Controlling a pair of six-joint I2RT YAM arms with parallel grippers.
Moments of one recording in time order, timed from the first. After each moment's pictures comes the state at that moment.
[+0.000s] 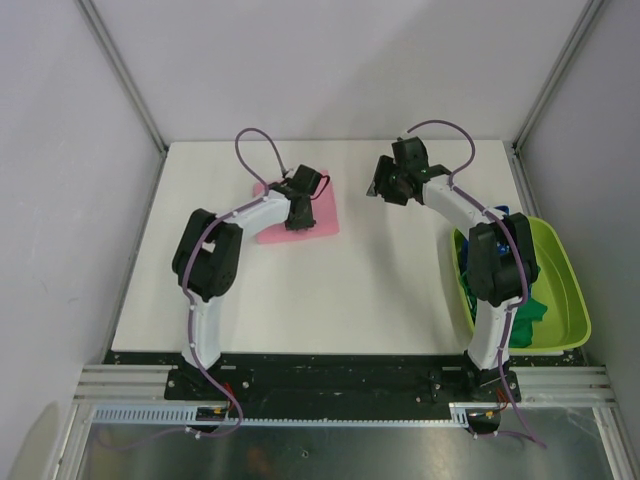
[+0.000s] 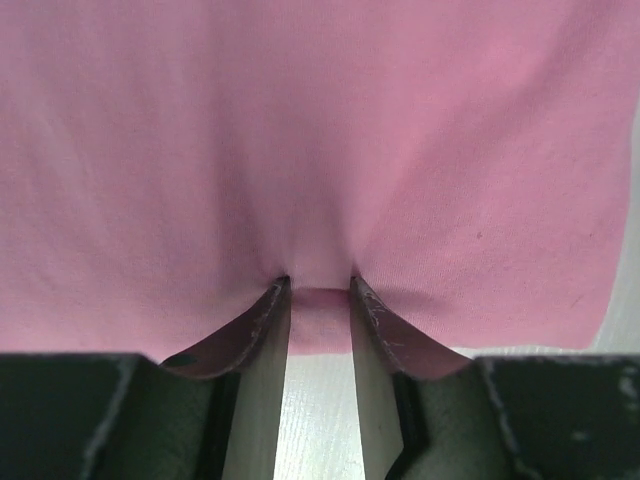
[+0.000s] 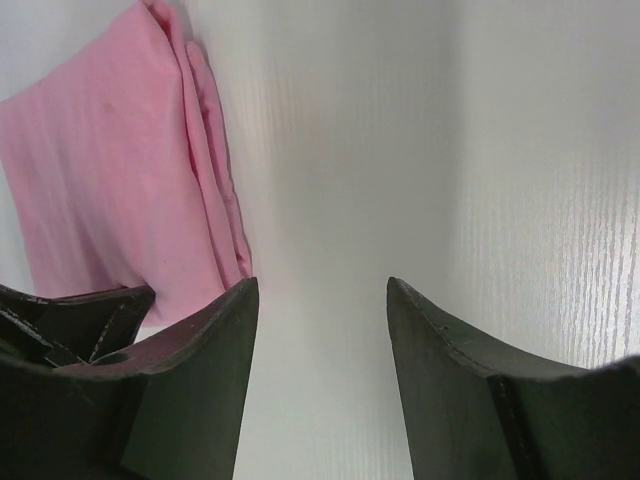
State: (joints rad) left arm -0.51 2.06 1.52 -0.54 -0.29 -0.58; right arm 0.35 1.94 1.56 -0.40 -0.05 0.59
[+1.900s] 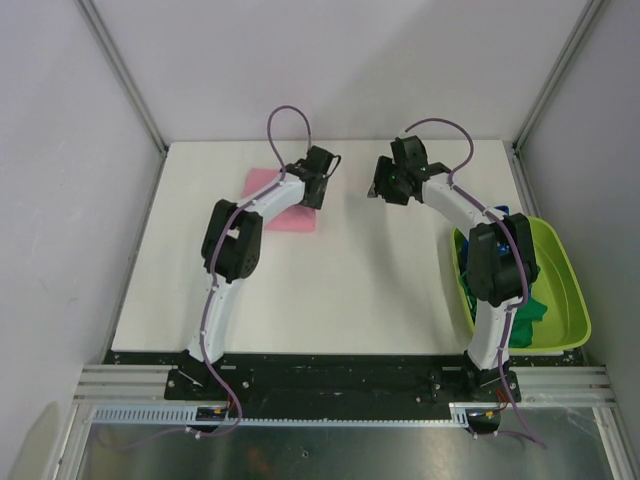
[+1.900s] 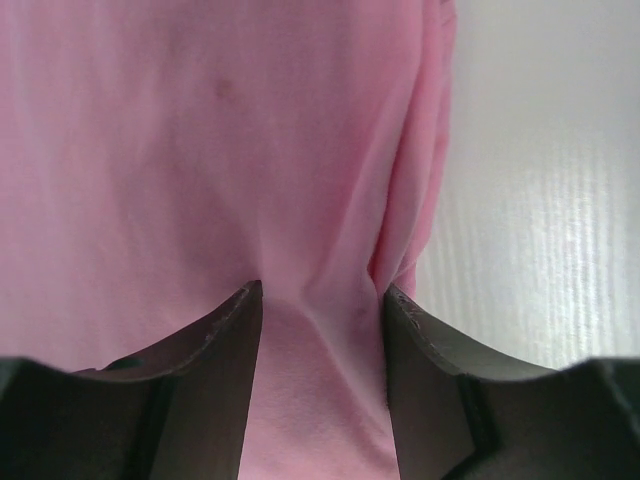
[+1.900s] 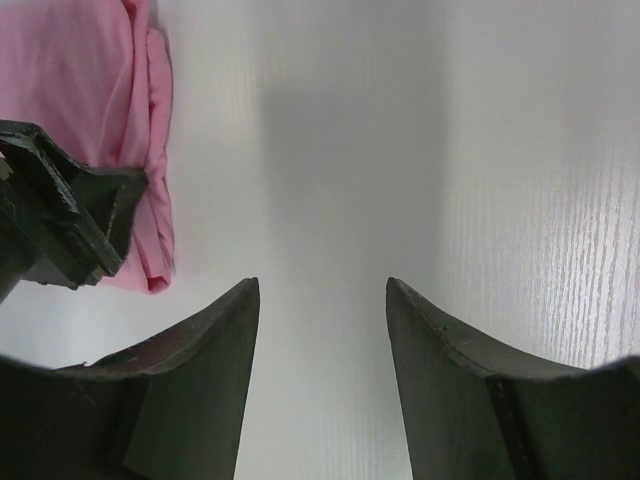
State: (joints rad) left arm -0.49 2.35 1.95 -0.61 -0.35 -0.18; right arm 0.36 1.94 1.58 -0.45 -0.03 0.55
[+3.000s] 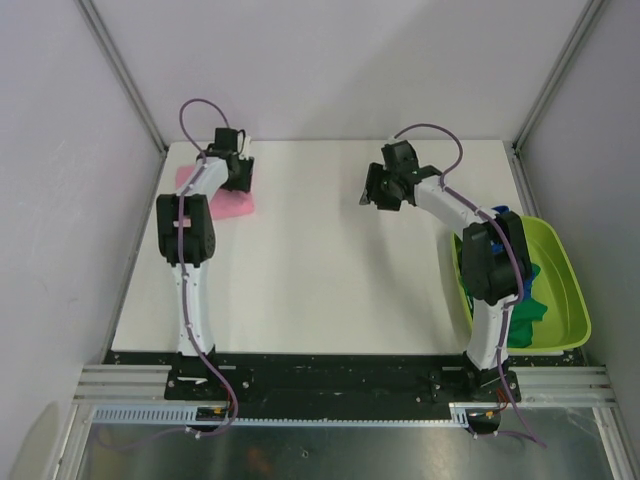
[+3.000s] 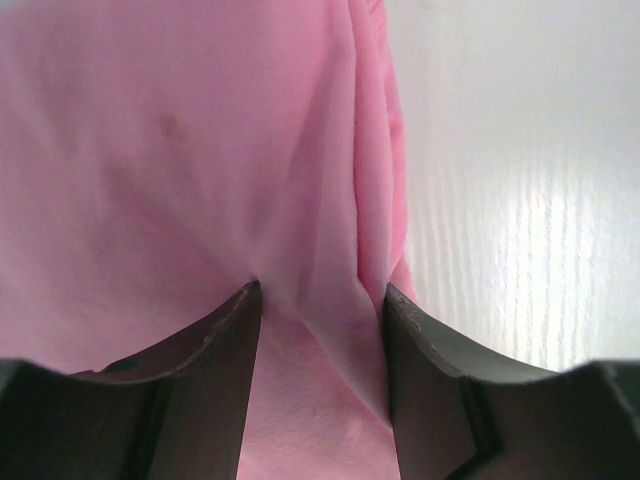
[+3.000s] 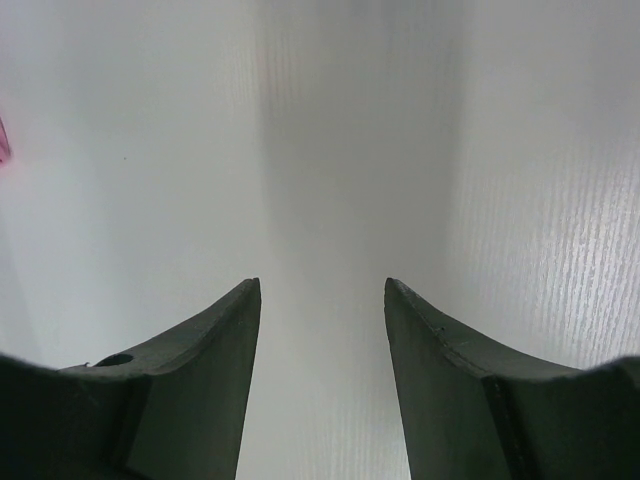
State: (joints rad) left arm -0.04 2.40 2.03 -0.59 -0.04 0.10; right arm 0.39 1.96 1.58 -0.46 -0.07 0.55
